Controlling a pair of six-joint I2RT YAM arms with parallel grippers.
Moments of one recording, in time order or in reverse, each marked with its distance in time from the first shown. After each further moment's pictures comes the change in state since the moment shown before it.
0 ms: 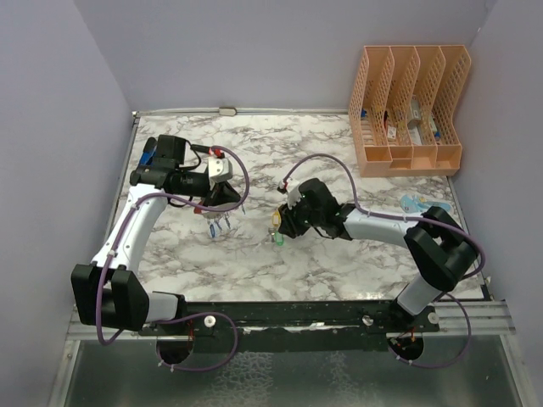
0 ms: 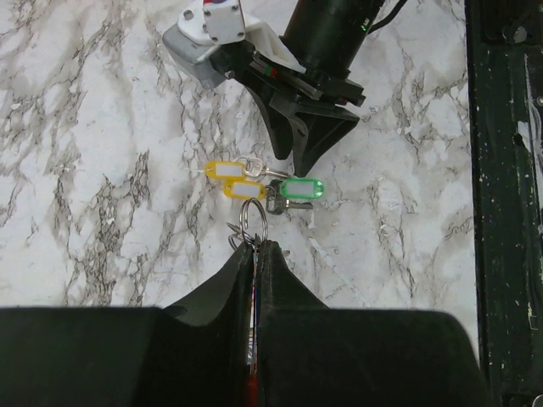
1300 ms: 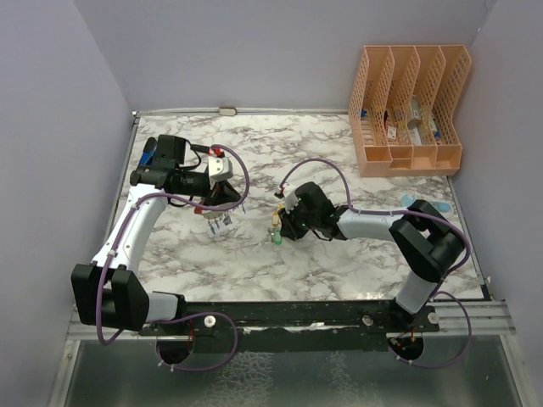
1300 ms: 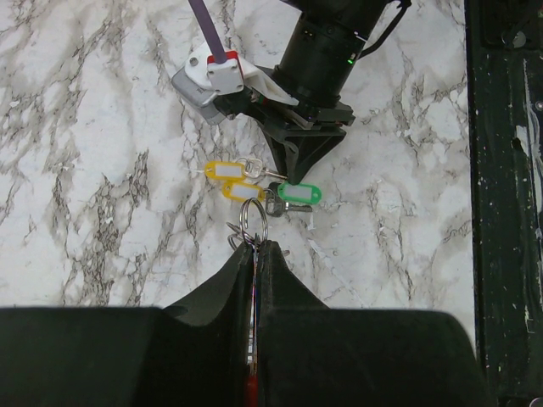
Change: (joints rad) left arm 0.002 0.000 -0.003 0.018 0.000 -0.026; right arm 0.010 0.095 -0.006 0.042 -0.003 -0.033
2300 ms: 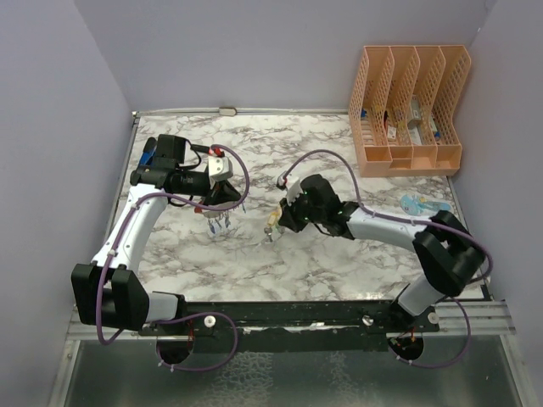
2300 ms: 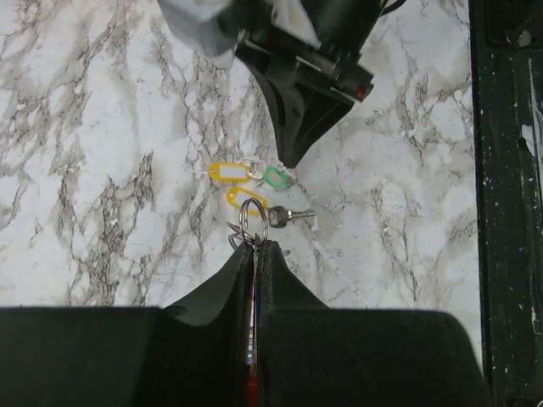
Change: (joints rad) left arm 0.000 0.002 0.000 0.012 0.000 -0.005; right arm 0.007 -0.087 0.015 -0.016 0.003 -0.020
